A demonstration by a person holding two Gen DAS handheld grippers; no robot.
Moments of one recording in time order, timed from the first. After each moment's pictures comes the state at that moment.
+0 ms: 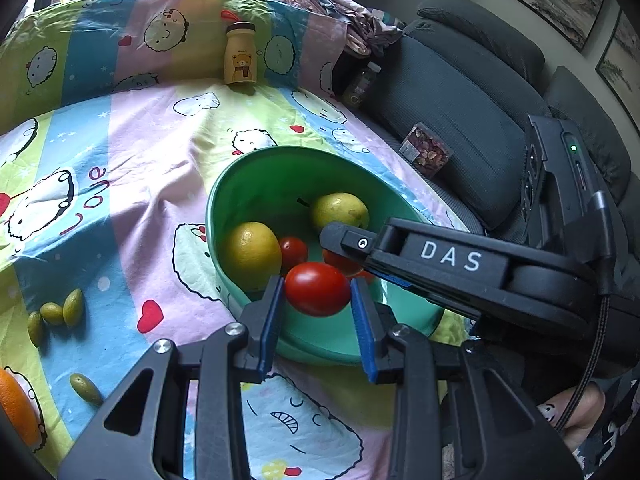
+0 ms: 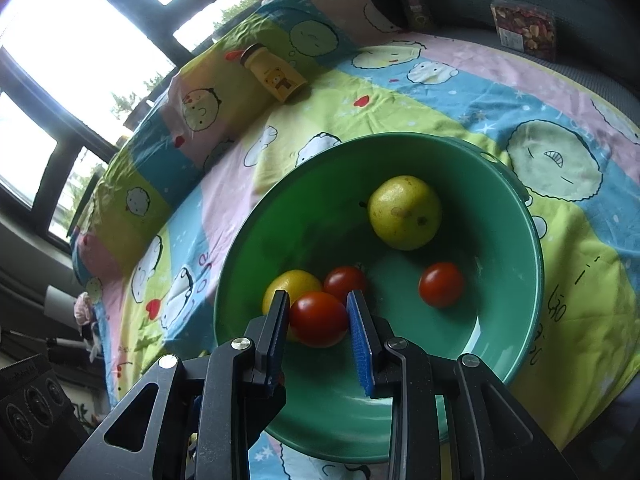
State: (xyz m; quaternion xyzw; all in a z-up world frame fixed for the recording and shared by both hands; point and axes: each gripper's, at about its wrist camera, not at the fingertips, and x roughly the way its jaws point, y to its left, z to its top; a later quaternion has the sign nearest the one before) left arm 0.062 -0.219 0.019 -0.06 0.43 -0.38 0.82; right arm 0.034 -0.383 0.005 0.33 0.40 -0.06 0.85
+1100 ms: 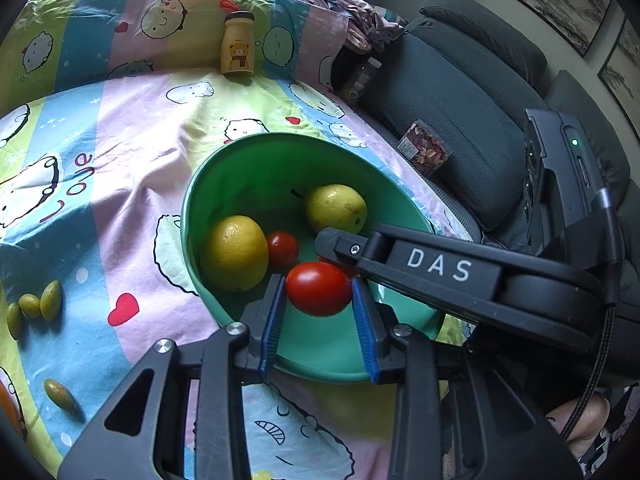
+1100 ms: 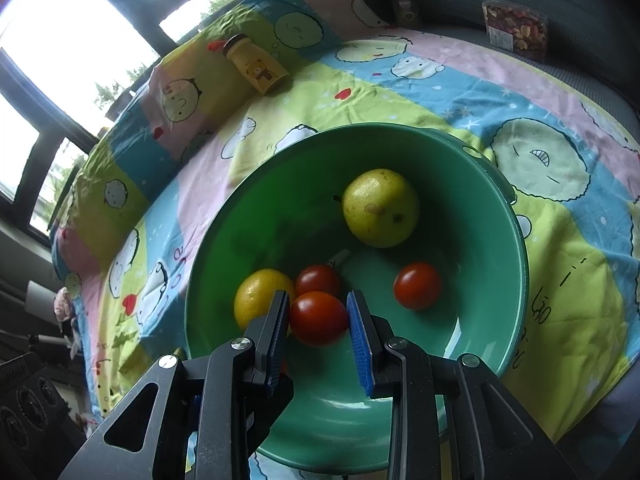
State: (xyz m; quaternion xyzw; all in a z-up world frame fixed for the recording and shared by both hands) left arm 0.064 -0.227 0.007 -0.07 0.44 -0.38 0.81; right arm 0.038 -0.386 -0.002 0.31 0.43 -0.09 0.85
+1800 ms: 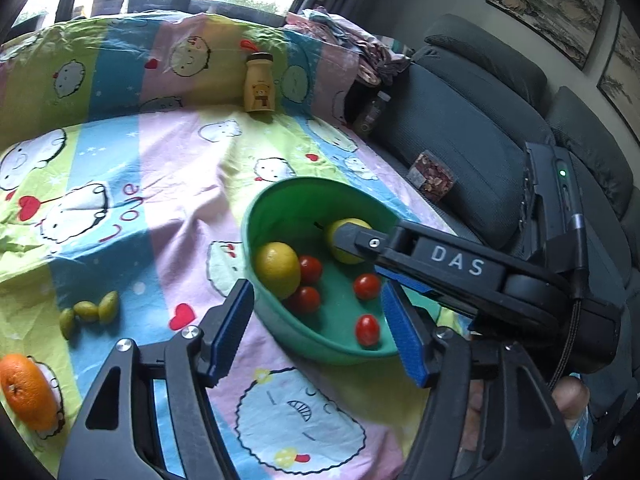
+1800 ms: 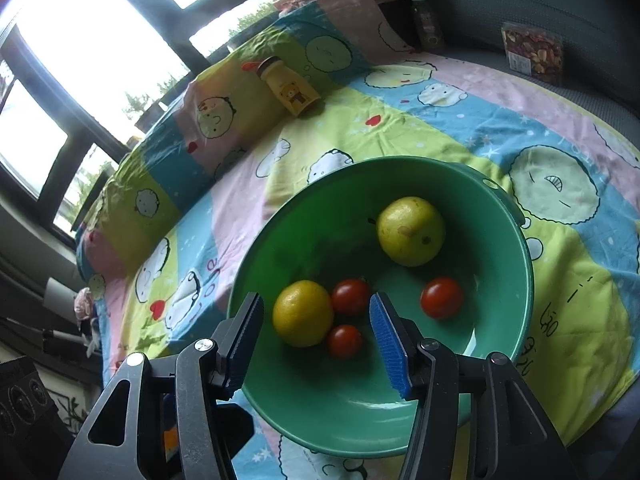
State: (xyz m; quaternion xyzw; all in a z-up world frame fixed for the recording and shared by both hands) left arm 0.051 -0.184 0.045 -0.08 0.40 -0.34 0.85; right arm 0.030 -0.375 0.023 0.30 0.38 -0.05 0.87
